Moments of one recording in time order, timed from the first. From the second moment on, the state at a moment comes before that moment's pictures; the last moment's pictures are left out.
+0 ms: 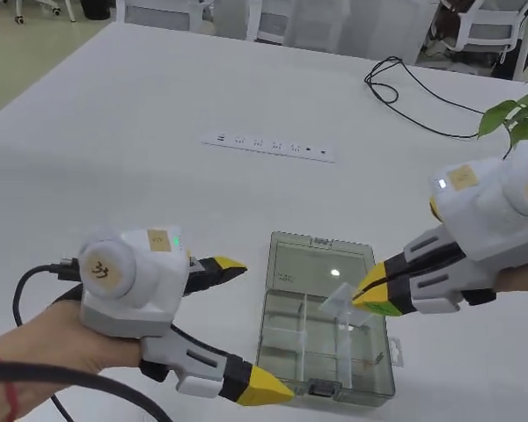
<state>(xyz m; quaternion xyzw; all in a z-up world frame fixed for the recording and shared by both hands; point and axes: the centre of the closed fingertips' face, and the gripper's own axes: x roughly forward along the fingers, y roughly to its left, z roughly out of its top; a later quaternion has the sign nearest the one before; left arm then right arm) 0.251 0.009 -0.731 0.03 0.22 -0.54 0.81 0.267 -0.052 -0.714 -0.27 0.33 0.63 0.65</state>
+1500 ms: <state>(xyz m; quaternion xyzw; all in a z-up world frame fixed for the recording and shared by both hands) 0.250 0.011 -0.733 0.02 0.22 -0.53 0.82 0.273 -0.051 -0.770 -0.31 0.31 0.64 0.63</state>
